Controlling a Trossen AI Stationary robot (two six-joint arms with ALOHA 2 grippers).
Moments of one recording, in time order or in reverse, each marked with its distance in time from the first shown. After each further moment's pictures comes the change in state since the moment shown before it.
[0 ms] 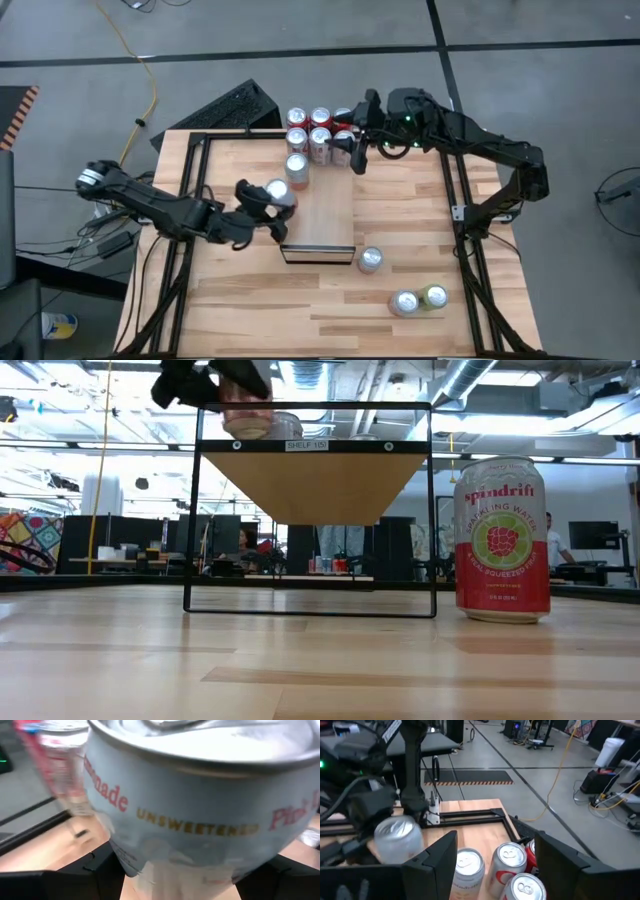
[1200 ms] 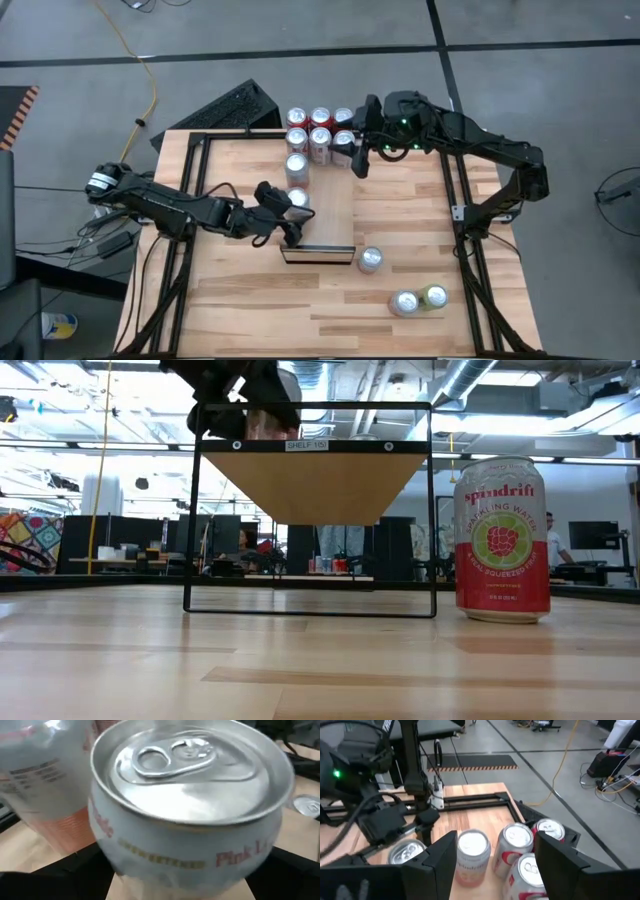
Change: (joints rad) left arm 0.095 0.127 0.008 0.079 0.238 0.068; right arm 0.002 0.000 0.000 -0.083 -0.007 0.035
